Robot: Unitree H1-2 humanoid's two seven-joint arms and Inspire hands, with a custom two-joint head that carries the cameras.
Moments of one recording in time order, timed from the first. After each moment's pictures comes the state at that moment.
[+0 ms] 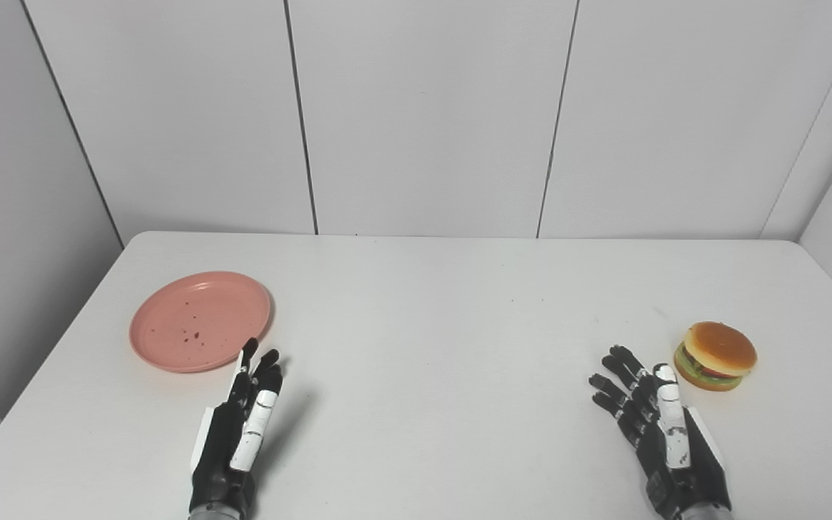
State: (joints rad) left arm 0.03 0.04 0.04 -0.10 -0.06 0.04 0.00; right arm -0.04 -0.10 -0.06 -0.15 0.28 0.24 0.07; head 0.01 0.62
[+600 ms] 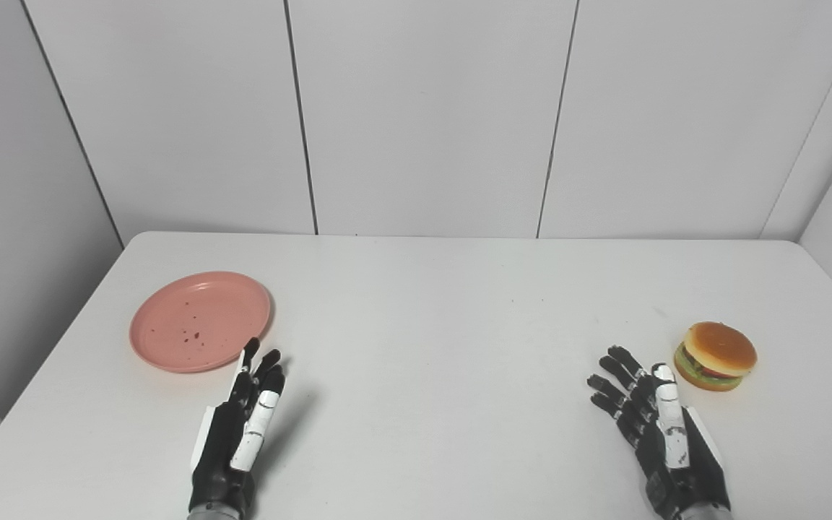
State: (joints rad) left arm 0.03 0.05 0.03 -0.10 -0.06 0.05 0.00; right arm -0.05 -0.10 -0.06 -0.16 0.28 0.25 0.07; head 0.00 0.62
